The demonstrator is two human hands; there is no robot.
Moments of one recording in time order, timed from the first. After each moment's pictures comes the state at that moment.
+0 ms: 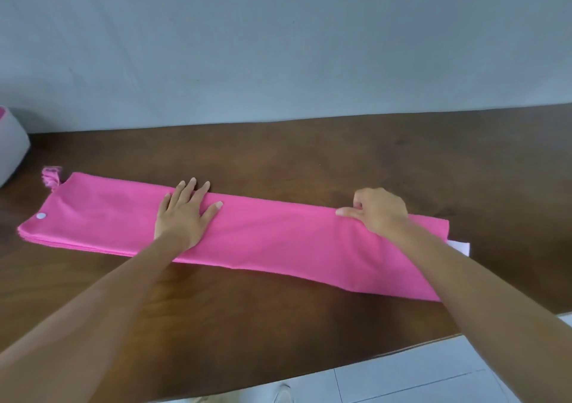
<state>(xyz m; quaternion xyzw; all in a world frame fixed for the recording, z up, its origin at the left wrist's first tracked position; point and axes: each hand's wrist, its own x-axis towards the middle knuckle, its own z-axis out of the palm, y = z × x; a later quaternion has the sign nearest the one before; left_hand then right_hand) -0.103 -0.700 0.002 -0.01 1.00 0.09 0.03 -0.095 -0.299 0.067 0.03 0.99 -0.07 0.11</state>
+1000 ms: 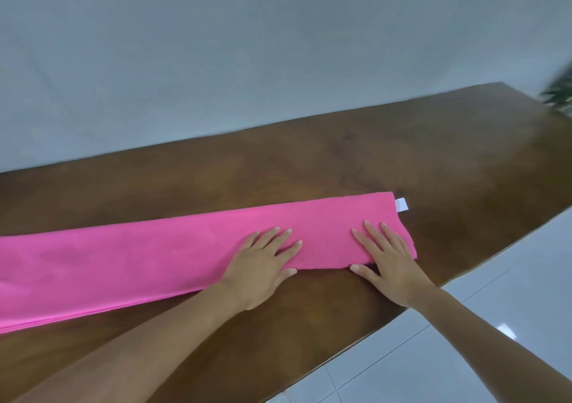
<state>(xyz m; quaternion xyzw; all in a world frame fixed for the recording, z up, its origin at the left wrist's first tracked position) -0.038 -0.570 0.020 0.43 0.90 0.03 0.06 0.061 -0.265 0.025 0.04 0.99 -0.04 0.10</state>
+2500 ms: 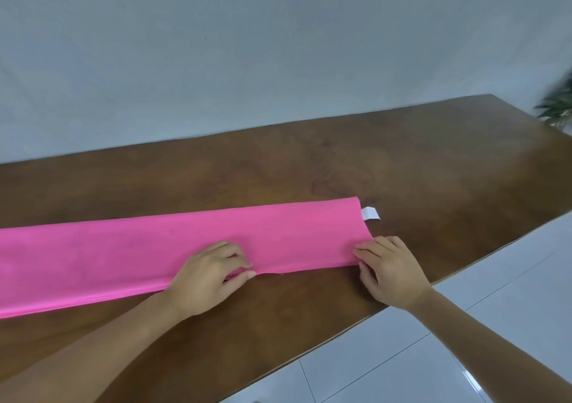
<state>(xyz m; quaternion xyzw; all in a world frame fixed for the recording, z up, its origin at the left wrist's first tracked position) -0.029 -0.568 0.016 0.41 0.88 0.23 -0.04 0.074 -0.181 0.026 -0.14 0.98 -0.02 -0.16</state>
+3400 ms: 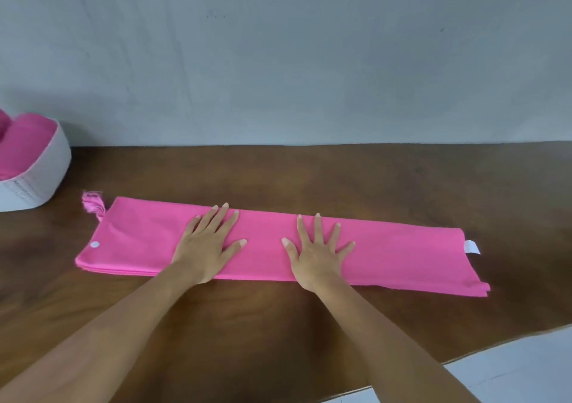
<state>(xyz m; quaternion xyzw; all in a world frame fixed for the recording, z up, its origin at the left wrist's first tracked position) -0.082 -0.785 0.009 0.16 0.99 0.04 0.04 -0.049 -0.534 0.026 0.08 0.99 -0.05 0.13</state>
